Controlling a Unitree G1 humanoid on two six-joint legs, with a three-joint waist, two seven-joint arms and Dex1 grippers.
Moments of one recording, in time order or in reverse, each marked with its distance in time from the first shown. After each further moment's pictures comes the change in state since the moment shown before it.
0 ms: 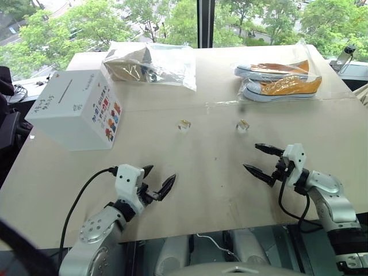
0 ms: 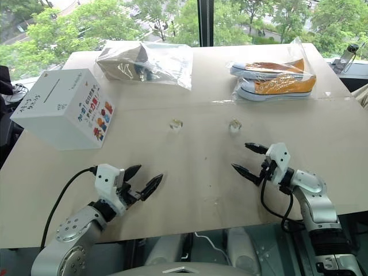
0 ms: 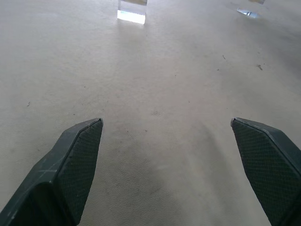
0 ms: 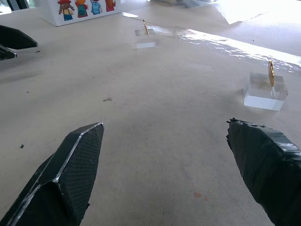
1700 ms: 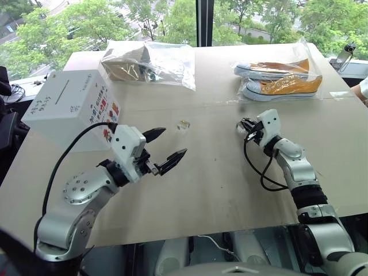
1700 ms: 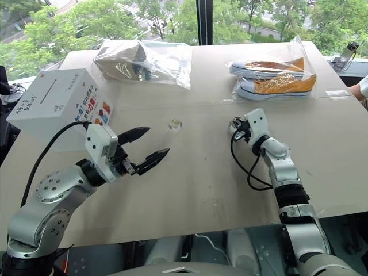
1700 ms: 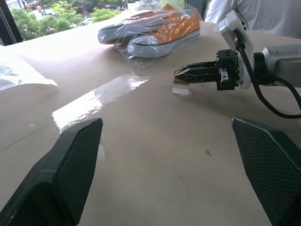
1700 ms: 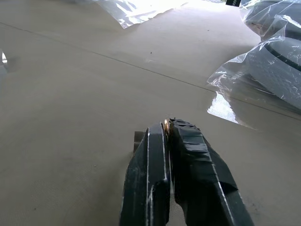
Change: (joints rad) left arm -0.323 0.215 0.065 -0.079 -0.164 0.087 -0.165; right arm -0.418 0.210 0.028 0.354 -0.263 0.059 -0.438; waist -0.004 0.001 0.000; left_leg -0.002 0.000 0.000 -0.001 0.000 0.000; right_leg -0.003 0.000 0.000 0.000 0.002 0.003
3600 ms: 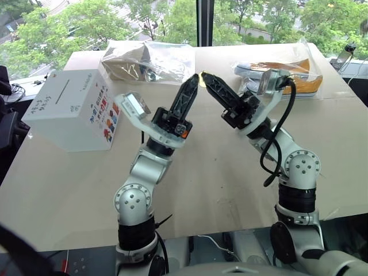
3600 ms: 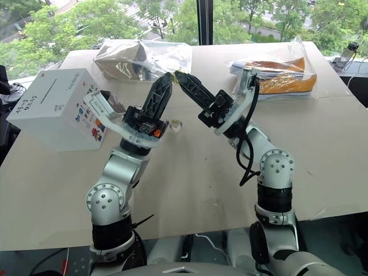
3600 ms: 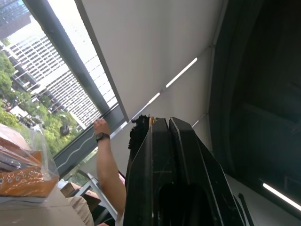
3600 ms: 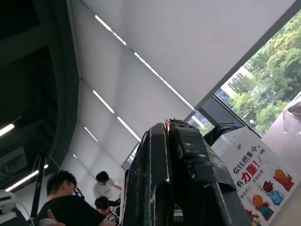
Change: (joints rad) left arm -0.317 -0.624 -0.103 0.154 -0.733 -0.017 0.342; right arm -0.053 0.286 -0.116 -0.658 1.220 0.735 -0.243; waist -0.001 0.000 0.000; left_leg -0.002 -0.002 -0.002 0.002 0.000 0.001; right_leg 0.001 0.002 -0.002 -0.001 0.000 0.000
